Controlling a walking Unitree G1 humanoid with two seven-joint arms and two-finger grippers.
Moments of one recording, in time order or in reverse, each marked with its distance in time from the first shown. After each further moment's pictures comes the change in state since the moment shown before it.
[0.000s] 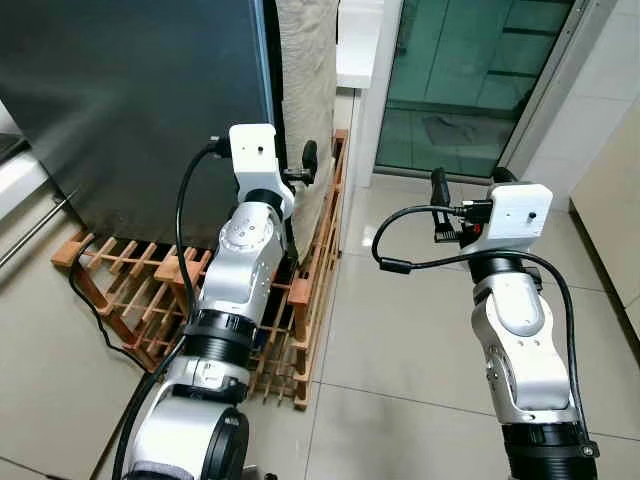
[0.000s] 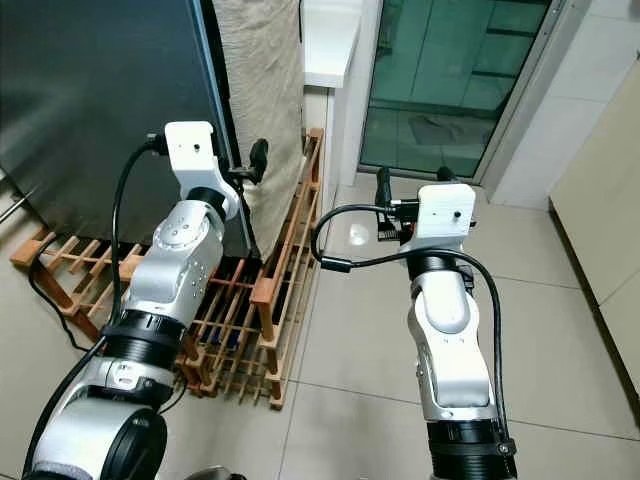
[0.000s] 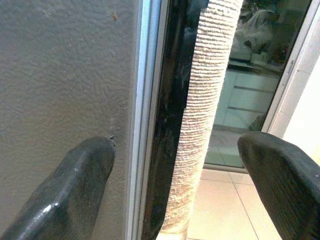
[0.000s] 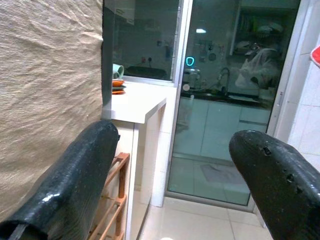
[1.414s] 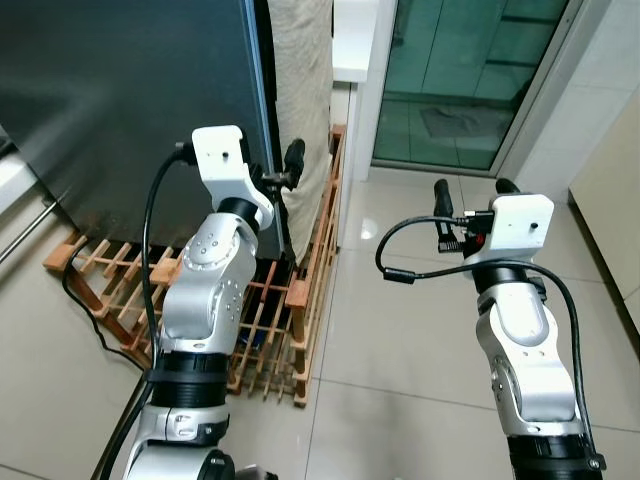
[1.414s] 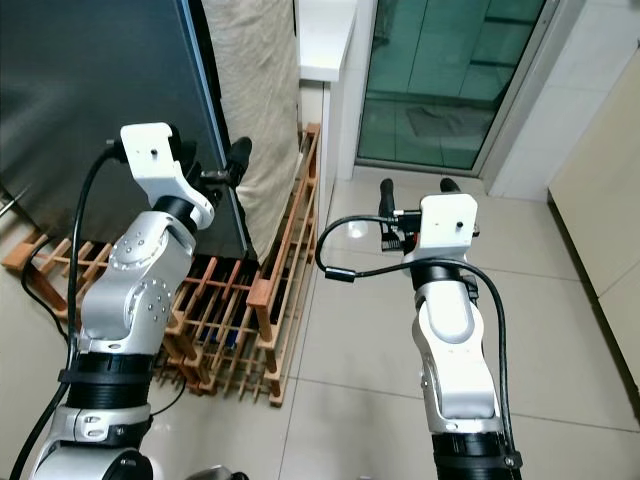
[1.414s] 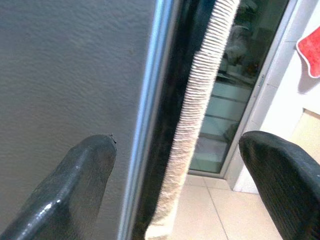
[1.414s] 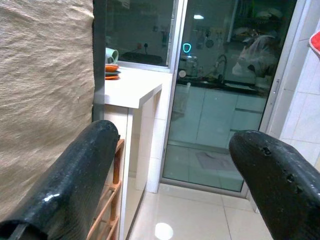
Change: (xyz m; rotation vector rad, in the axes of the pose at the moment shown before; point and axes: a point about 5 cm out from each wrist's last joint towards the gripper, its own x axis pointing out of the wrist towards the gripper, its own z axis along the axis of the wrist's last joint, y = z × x) left arm -0.038 0.011 0.021 -0.090 -0.042 -0.095; right arm -0.009 -0.003 -0.006 -0.022 0.031 -0.004
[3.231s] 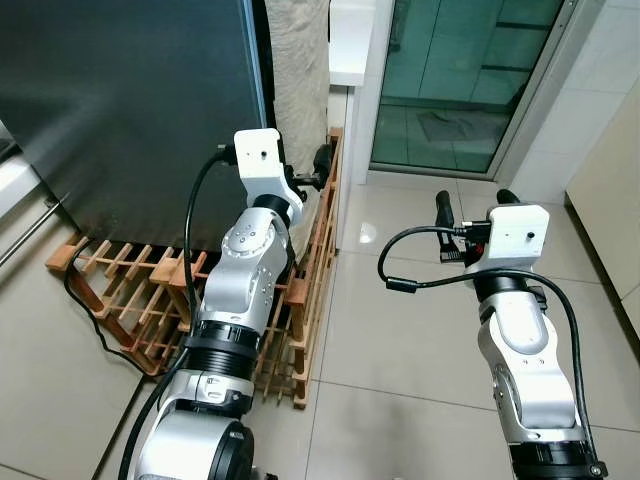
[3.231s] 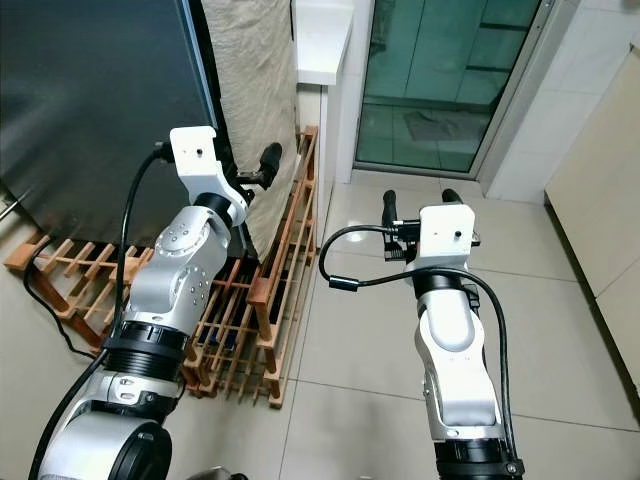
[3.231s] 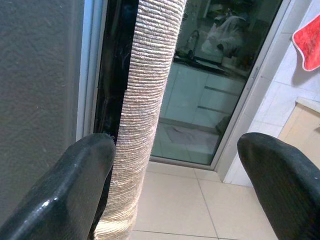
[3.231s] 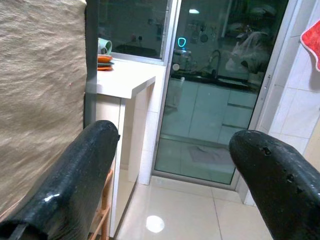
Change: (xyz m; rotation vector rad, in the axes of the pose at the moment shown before) left arm 0.027 -0.014 -0.024 -0.012 0.045 0.010; right arm -0.007 -0.004 -0.012 -0.035 0.040 -0.014
